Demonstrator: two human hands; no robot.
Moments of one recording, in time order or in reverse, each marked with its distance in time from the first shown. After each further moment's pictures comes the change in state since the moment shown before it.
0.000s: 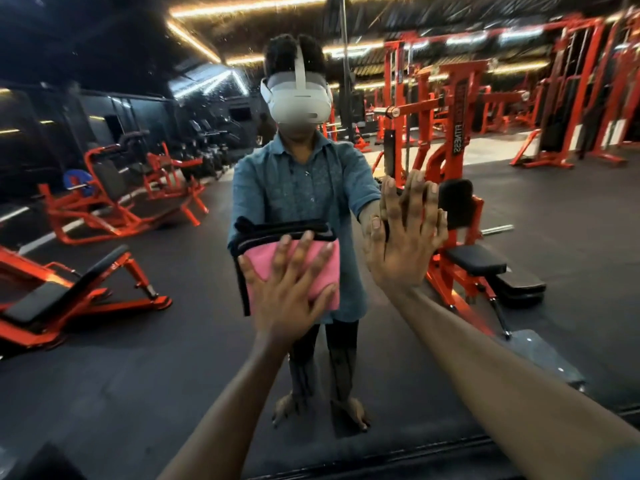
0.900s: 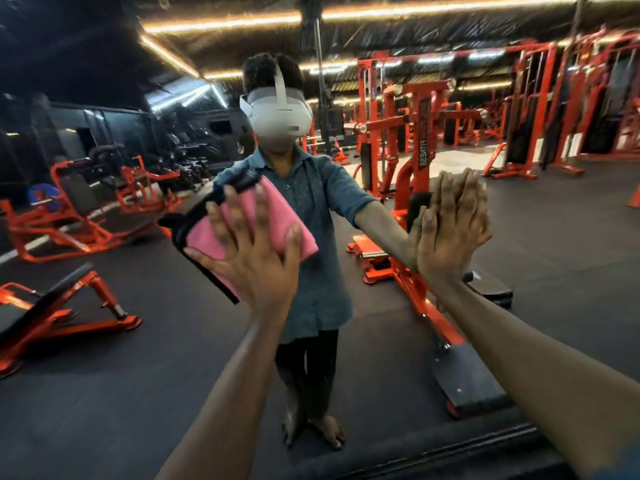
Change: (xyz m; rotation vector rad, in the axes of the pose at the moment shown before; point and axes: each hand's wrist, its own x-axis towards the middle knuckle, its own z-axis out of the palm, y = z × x) left_hand 0.102 0.077 -0.018 -0.110 0.176 -0.526; right_hand 0.067 0.170 0.012 0.143 0.225 0.234
